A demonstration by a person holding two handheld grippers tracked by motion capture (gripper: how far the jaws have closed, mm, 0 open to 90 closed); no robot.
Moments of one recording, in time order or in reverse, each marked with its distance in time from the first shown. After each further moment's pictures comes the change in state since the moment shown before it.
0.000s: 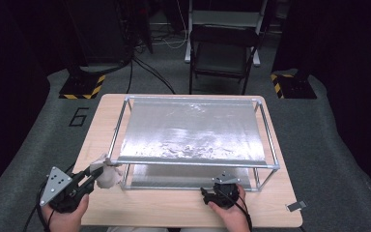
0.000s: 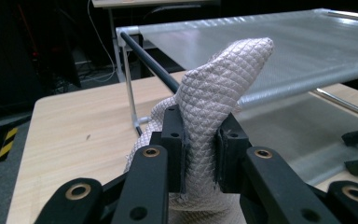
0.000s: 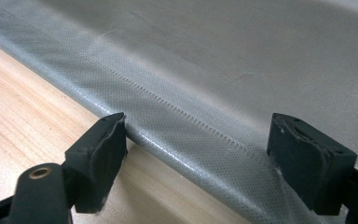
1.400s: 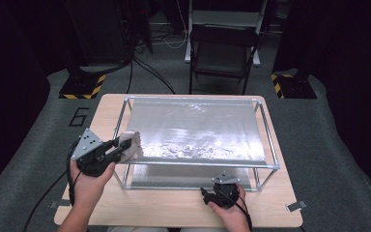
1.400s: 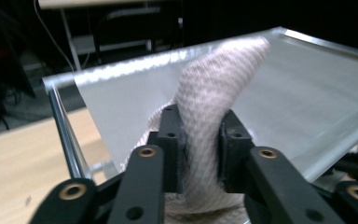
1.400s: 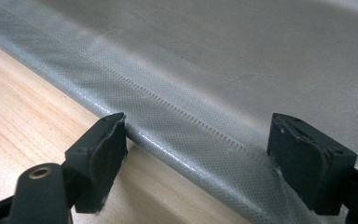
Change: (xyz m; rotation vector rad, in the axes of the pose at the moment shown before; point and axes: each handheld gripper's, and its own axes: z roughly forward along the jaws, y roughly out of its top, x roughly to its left) left arm -0.024 0.065 0.078 0.076 -0.158 0.016; right arm 0.000 0.000 0.000 0.000 0.000 0.000
